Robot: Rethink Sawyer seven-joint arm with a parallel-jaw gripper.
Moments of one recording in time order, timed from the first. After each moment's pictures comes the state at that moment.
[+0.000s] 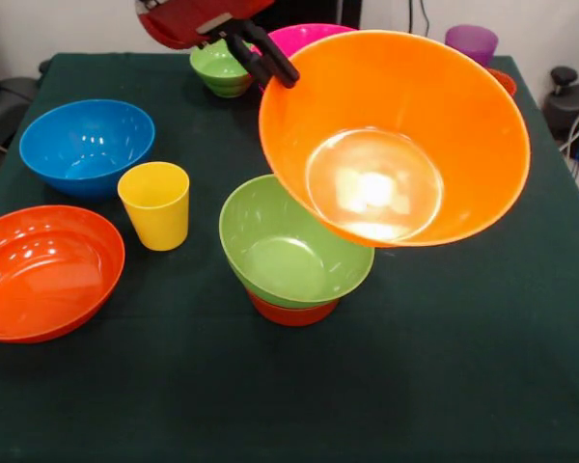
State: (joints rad) arm -0.98 -0.45 1.00 1.41 -0.26 1.13 1.95
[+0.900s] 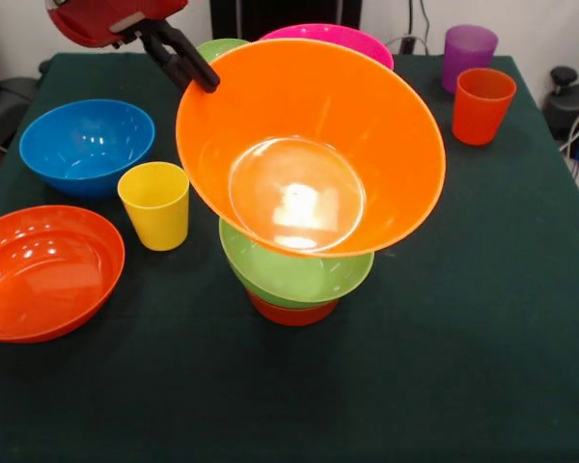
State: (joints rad) arm -1.00 -0.44 0.99 1.30 -0.33 1.24 1.89
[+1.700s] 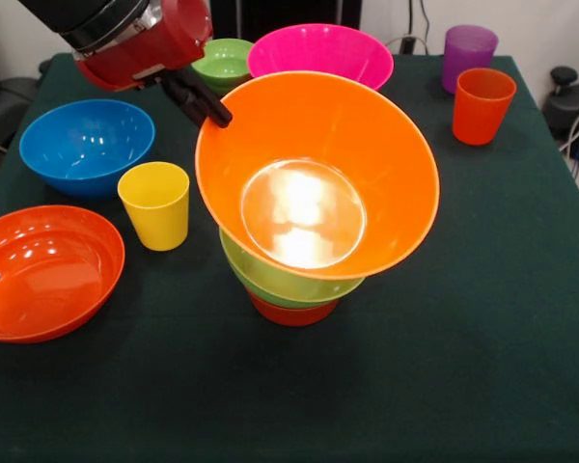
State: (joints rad) arm -1.00 -0.36 0.99 1.30 -0.38 1.24 1.89
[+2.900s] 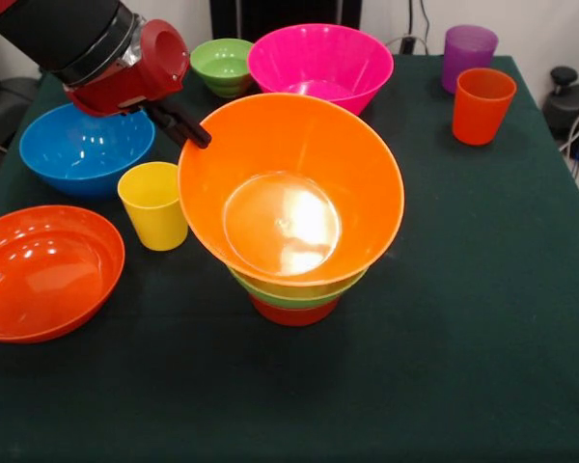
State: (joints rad) arm -1.05 -0.29 0.99 1.30 -0.44 1.24 1.87
